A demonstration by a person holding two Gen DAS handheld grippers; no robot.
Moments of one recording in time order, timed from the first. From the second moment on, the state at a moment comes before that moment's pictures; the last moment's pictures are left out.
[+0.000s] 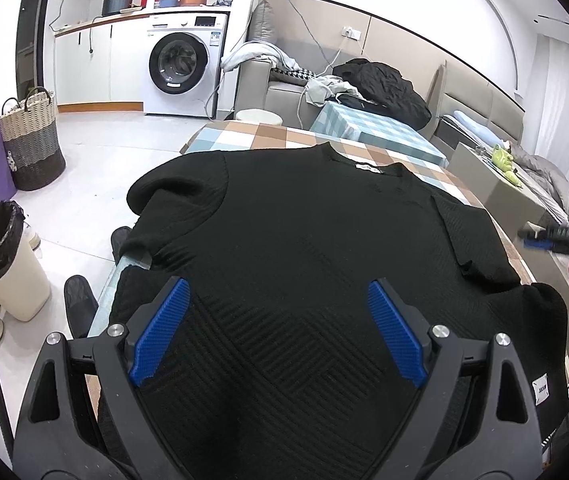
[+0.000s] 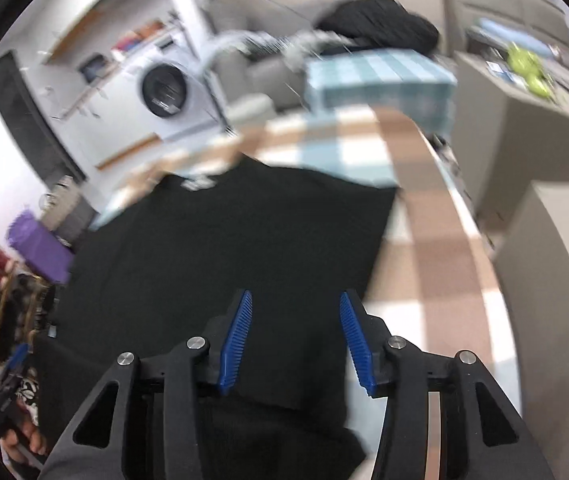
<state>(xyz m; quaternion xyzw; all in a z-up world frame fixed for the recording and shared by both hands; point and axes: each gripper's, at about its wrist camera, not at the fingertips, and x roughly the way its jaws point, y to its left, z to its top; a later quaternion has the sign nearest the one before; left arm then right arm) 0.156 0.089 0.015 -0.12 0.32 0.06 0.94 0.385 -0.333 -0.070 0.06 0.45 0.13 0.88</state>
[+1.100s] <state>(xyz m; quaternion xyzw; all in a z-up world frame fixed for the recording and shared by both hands) 0.167 0.134 0.006 -0.13 0.33 0.11 0.93 0.376 -0.311 -0.085 -0.06 0.47 0.13 0.87</state>
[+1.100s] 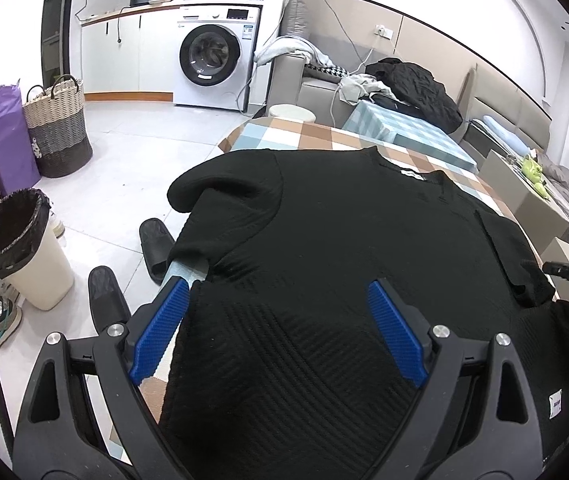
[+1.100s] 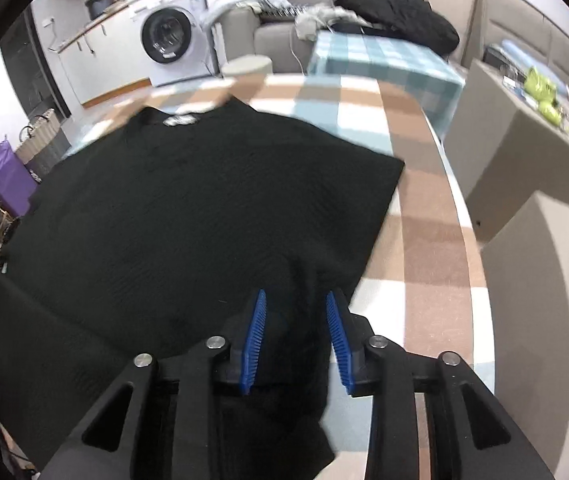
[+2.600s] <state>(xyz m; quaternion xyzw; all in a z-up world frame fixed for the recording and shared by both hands) 0.175 0.106 0.005 -0.11 0.35 0.09 0.93 0.342 -0.334 -0.124 -0.01 0.47 0.15 0.87</state>
